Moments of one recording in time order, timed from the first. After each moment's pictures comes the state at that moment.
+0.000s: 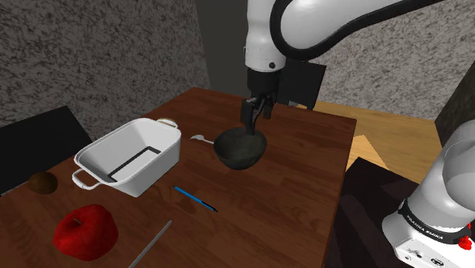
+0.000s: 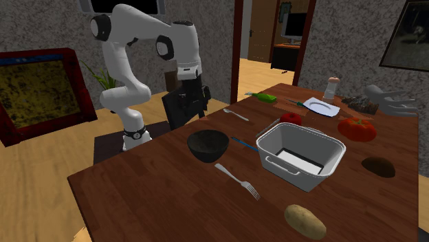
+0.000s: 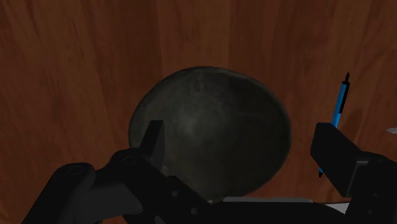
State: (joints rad) arm 0.07 -0.36 0.38 -2.24 0.18 1.99 0.13
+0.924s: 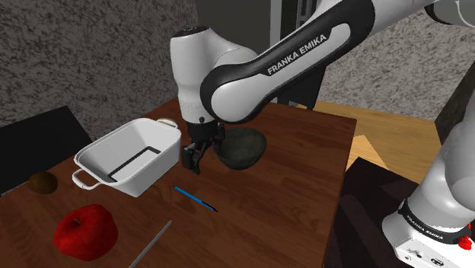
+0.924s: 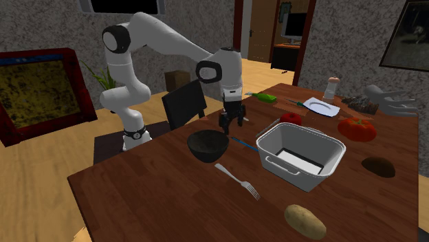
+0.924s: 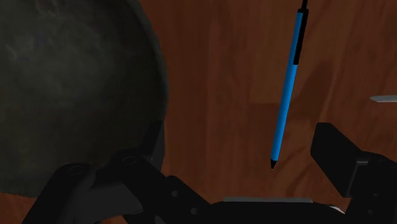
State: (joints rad) arm 0.14 0.17 0.55 -1.93 -0.11 2.17 0.46
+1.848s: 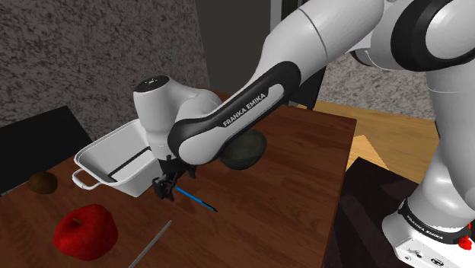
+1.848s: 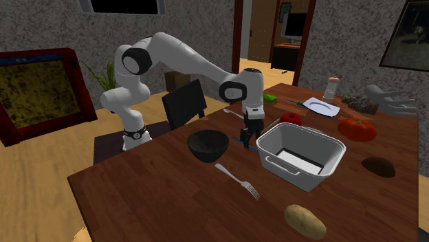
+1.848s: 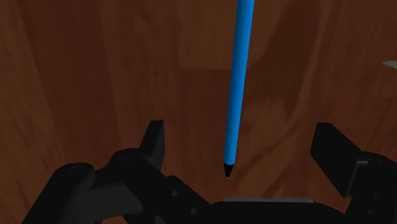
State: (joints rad) arm 0.31 0.53 0.50 -1.64 -0.32 2.19 0.62
